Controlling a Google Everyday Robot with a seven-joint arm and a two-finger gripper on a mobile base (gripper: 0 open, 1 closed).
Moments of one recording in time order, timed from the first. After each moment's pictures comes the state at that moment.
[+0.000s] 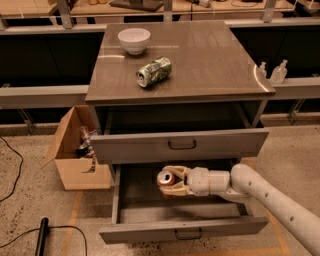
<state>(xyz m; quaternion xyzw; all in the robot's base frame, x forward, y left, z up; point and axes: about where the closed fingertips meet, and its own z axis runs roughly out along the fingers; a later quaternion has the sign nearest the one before) 0.546 -0.033 0.556 -0.52 0.55 0.39 0.52</state>
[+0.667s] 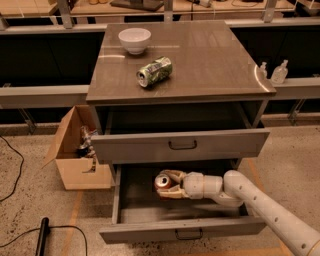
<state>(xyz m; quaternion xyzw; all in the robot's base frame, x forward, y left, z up) 0.563 -0.024 0.505 -0.50 0.54 0.40 0.54</state>
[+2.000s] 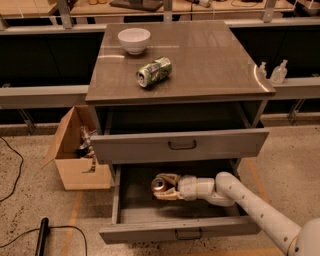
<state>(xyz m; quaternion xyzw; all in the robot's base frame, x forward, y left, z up) 0.579 -0.009 0.449 -0.52 0.54 0.40 0.53</state>
